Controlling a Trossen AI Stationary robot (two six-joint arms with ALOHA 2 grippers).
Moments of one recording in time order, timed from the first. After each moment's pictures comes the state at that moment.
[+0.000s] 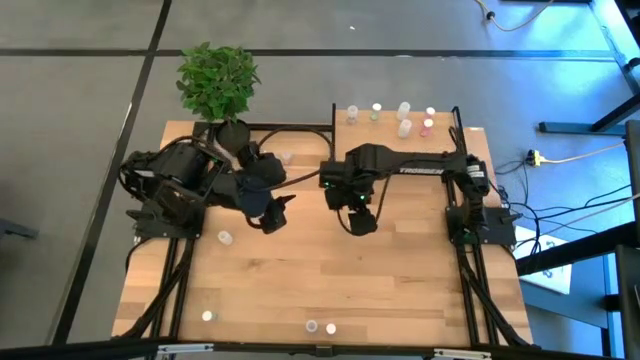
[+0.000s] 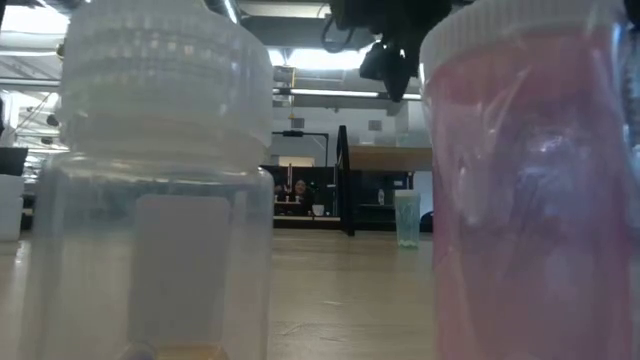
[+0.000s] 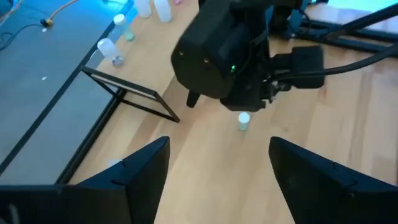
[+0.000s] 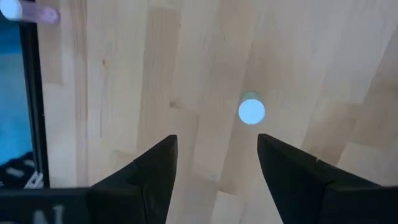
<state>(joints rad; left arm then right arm) -0.34 1.71 2.35 -1.57 -0.61 -0.56 -0.03 1.97 1.94 -1.46 -0.26 -0.20</state>
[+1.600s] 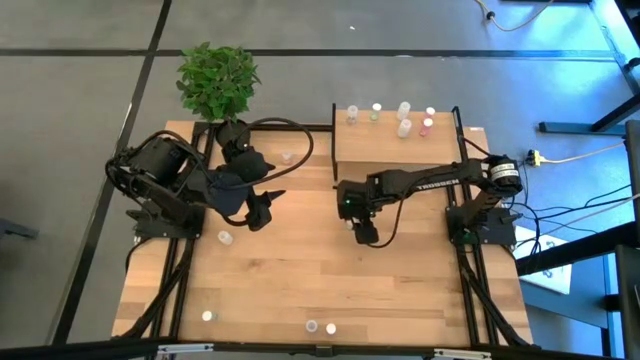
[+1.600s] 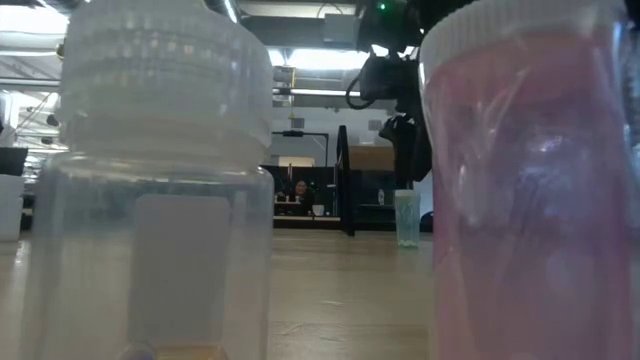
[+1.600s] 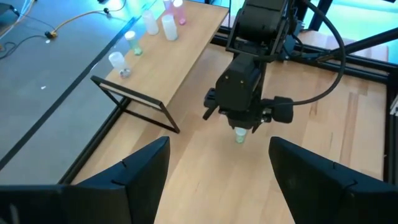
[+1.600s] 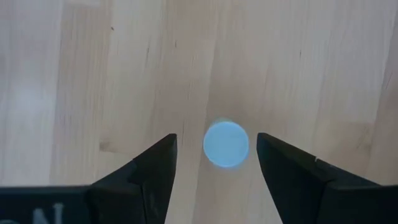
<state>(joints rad) -0.39 1.65 2.35 -1.57 -0.68 -0.60 -0.01 1.73 1.20 -0.71 -0.12 -0.11</state>
